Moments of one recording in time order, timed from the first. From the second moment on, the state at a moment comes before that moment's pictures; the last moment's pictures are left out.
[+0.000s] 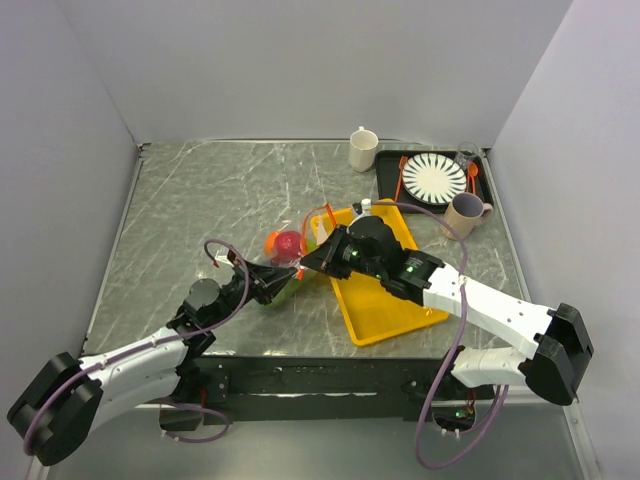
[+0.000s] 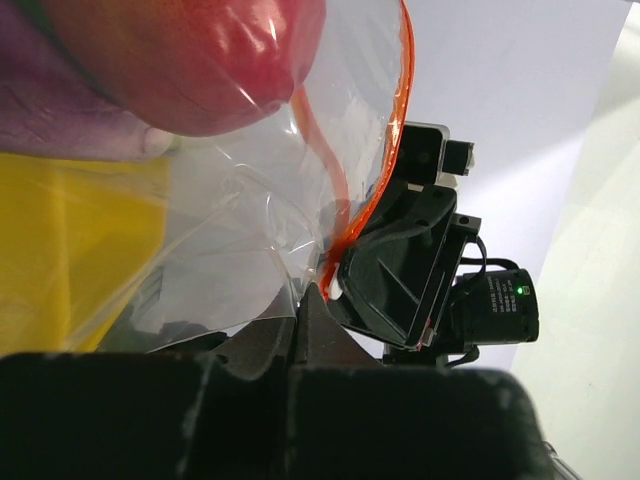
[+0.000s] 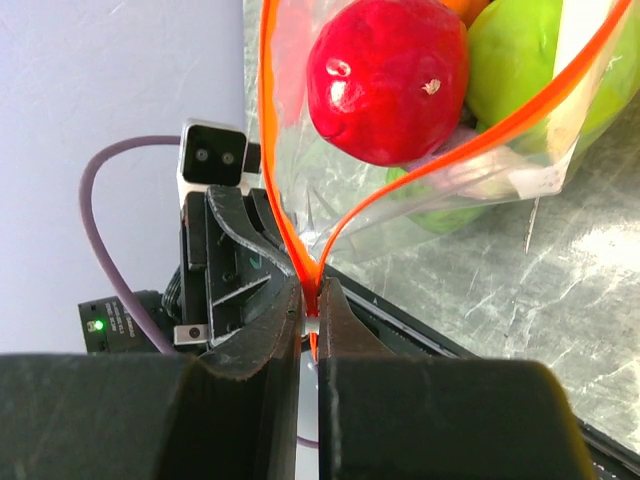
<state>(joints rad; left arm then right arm) -0.69 0.90 0.14 0.78 0.14 -1.79 0.86 1.21 0.93 -0.20 -0.03 1.16</state>
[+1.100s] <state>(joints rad) -0.69 0.93 0.10 0.75 0.16 -1.79 0.83 1.23 0.95 -0.21 -0.02 1.15</state>
